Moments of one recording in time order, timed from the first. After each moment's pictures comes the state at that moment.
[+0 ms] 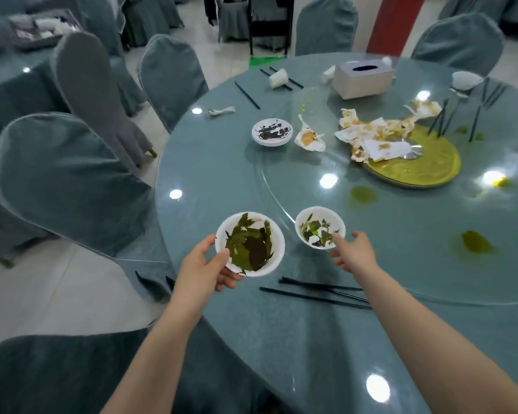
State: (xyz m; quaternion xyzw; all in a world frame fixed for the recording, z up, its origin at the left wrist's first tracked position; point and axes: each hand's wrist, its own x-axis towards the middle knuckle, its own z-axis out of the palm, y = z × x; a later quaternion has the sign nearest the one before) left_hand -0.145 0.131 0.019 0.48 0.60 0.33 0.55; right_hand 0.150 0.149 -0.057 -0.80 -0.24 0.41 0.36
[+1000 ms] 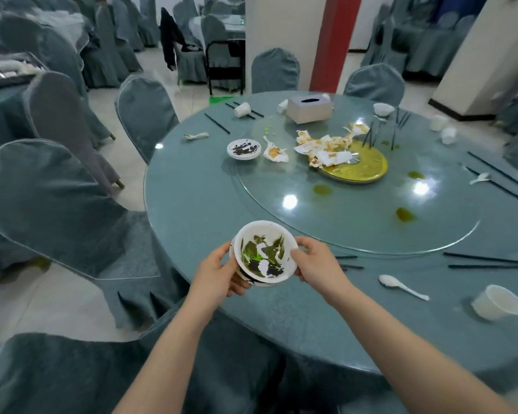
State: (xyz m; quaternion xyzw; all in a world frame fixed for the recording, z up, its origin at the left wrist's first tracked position) left_hand -0.171 0.046 0.044 0.57 0.52 0.28 0.58; right_hand 0.018 0.003 0.049 -0.73 -0.42 0.38 0.39
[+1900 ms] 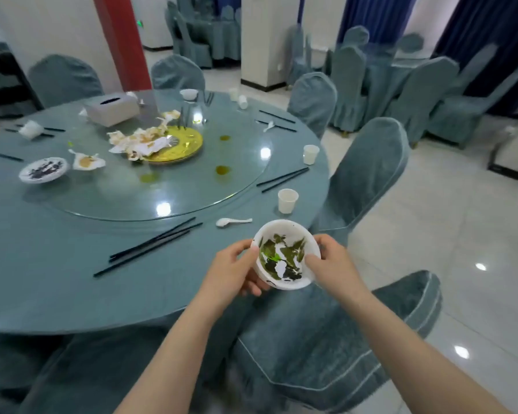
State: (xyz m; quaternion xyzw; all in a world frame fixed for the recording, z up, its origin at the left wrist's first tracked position) left_hand -0.005 -0.187 0.071 0.71 0.24 0.07 0.66; right_hand 0.112 -0.340 0.063 -0.85 -0.18 0.15 0.47
